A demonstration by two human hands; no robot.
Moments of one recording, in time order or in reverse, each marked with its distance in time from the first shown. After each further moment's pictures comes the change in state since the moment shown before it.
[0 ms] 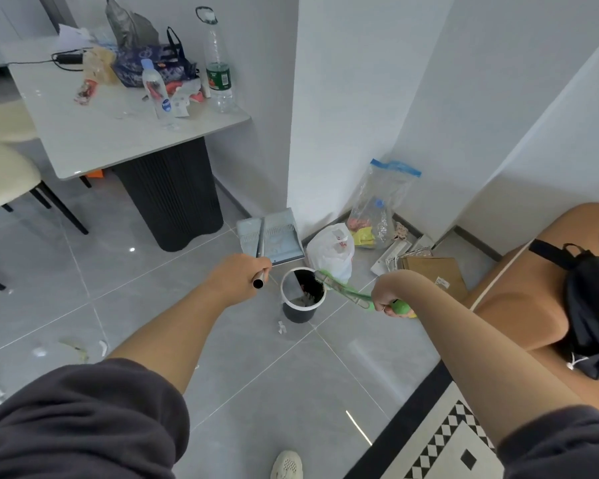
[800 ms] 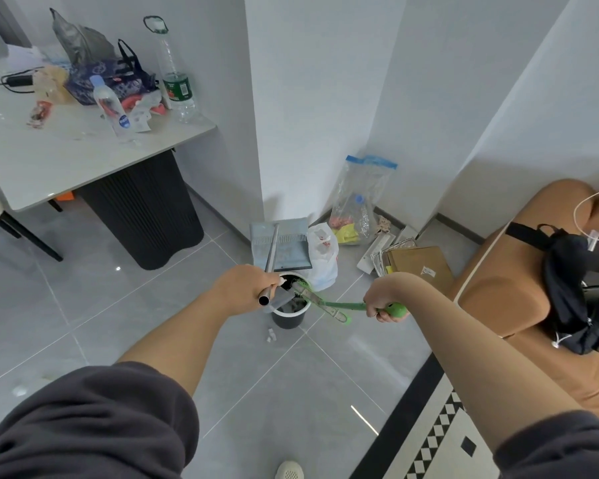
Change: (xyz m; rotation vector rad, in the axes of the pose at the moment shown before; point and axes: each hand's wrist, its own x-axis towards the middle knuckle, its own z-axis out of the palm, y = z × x) left_hand 0.055 0.046 0.014 0.159 -0.136 0.255; right_hand 0.026 0.050 -0.018 0.286 -0.241 0.152
